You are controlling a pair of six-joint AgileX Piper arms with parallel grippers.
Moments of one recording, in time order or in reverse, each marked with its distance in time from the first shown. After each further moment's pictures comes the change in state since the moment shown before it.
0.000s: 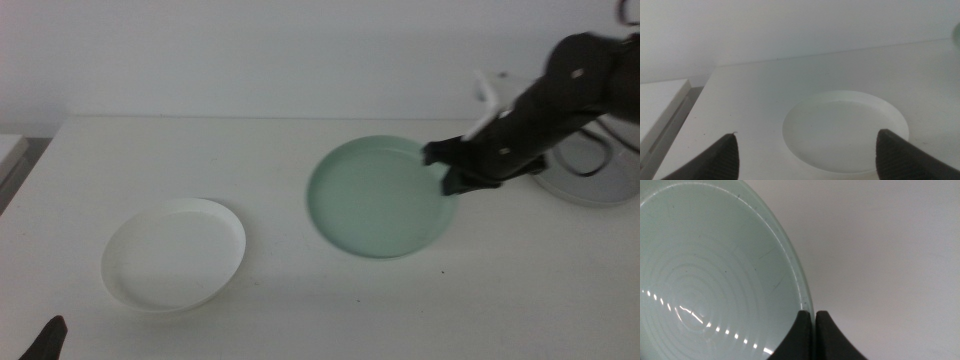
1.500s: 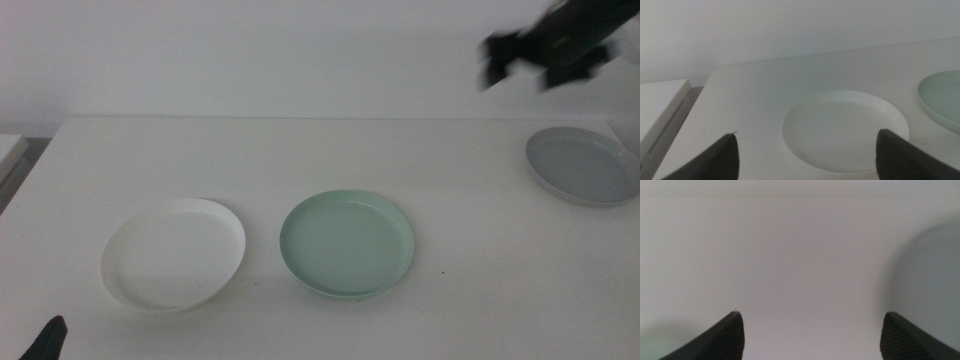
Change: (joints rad) left arm 0.000 0.000 0.000 0.000 0.000 0.000; right arm -0.159 0.152 -0.516 -0.226 0.208 0.055
